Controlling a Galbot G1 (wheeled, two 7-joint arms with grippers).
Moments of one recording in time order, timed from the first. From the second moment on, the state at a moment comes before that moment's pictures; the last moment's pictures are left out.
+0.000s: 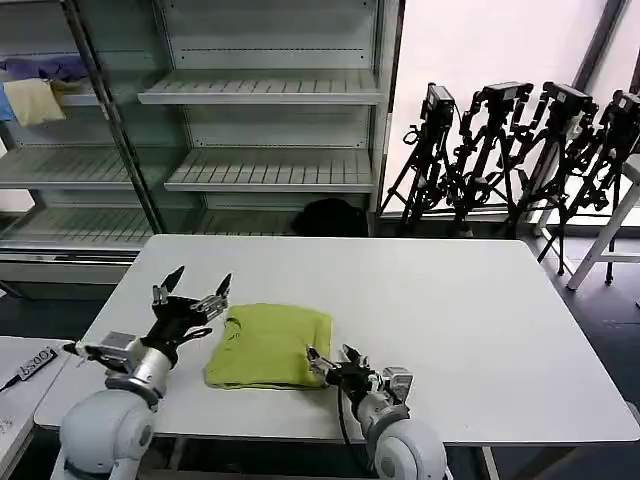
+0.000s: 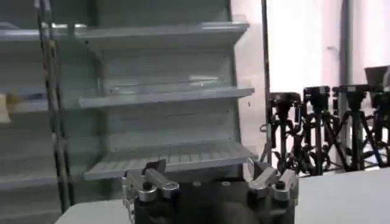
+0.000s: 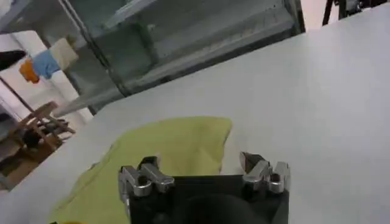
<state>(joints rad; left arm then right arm) 1.24 -1.24 -0.61 -2.18 -0.32 0.47 0.03 -1.22 1.48 0.16 1.99 0.58 -0.58 0.23</state>
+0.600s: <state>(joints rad) 1.36 -1.29 -0.68 -2.24 -0.36 0.44 0.02 -1.13 1.51 0.11 1.90 0.74 -0.58 0.40</state>
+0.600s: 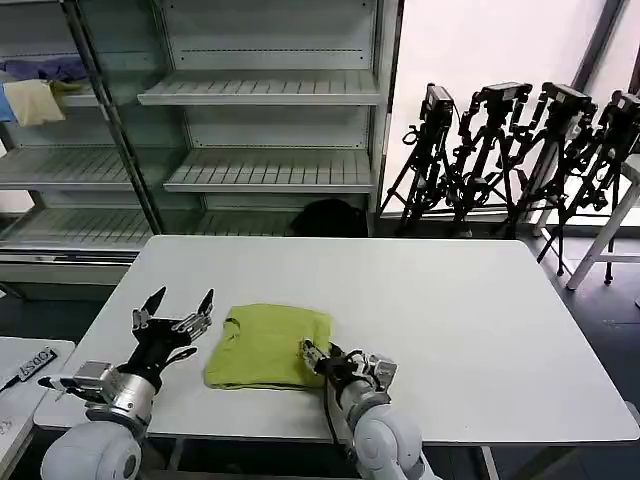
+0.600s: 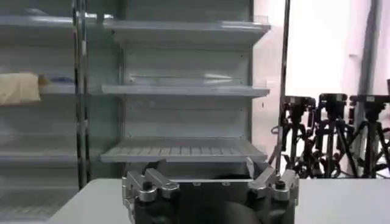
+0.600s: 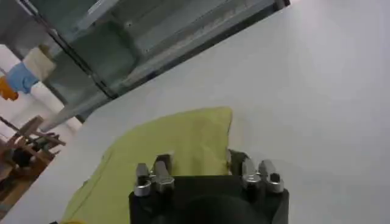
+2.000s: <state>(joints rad) 1.42 -1.35 -0.66 -2.23 -0.33 0.41 0.02 -1.19 1.32 0.29 2.03 0.71 -0.59 0.35</state>
